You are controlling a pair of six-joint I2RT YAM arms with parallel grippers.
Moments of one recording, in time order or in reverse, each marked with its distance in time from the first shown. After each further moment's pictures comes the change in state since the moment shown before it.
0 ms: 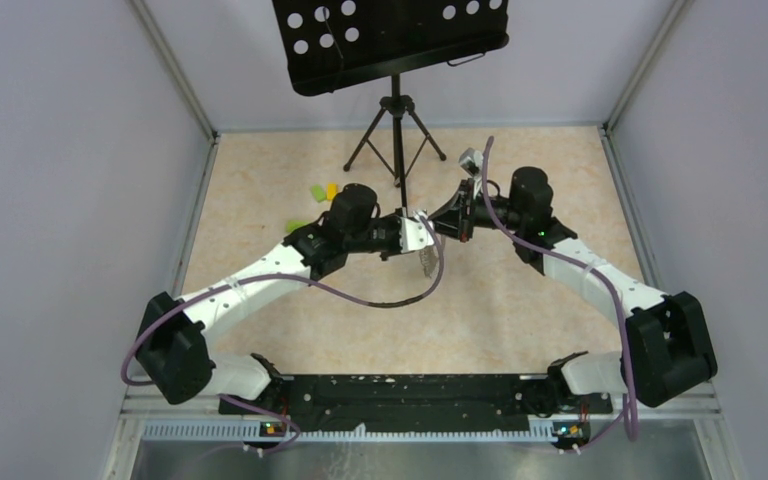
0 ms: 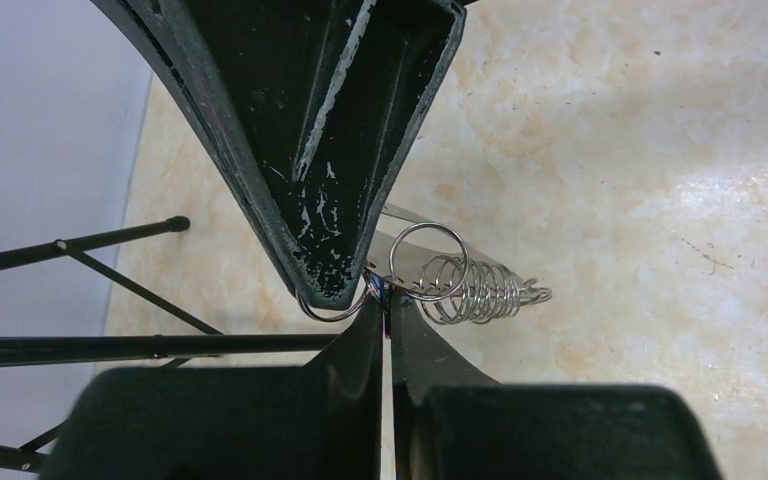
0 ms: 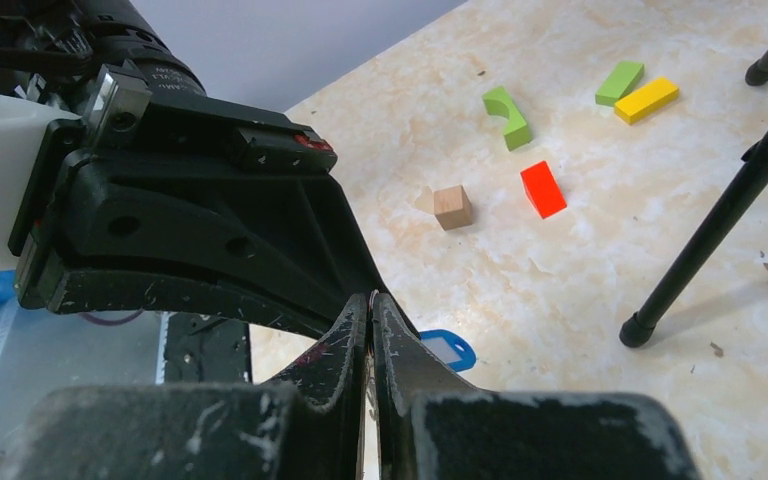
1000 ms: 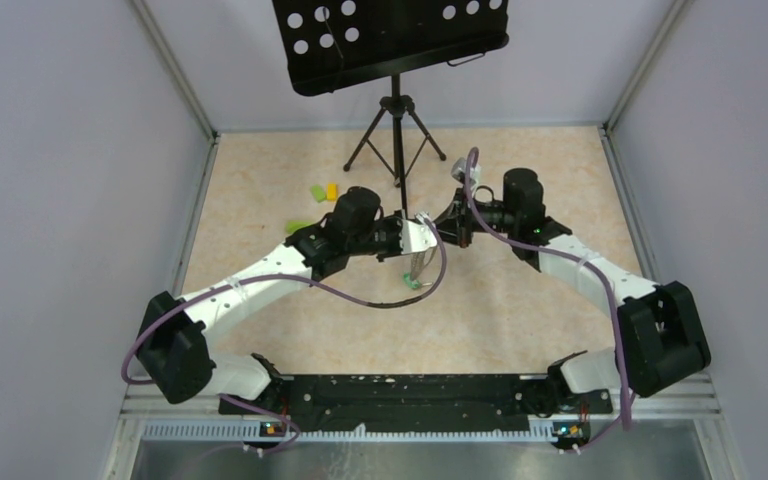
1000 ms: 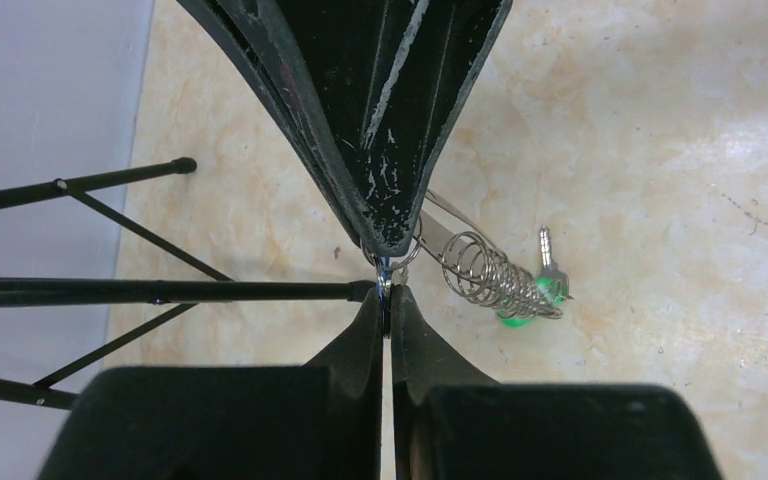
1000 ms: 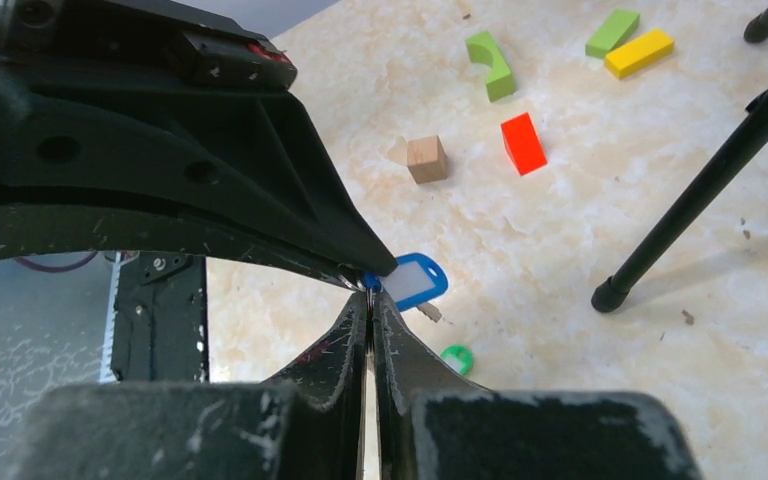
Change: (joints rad) left arm -0.011 0.006 0.006 -0.057 -0.120 0.019; right arm -0.007 0.039 0.003 -0.108 -0.018 -0.197
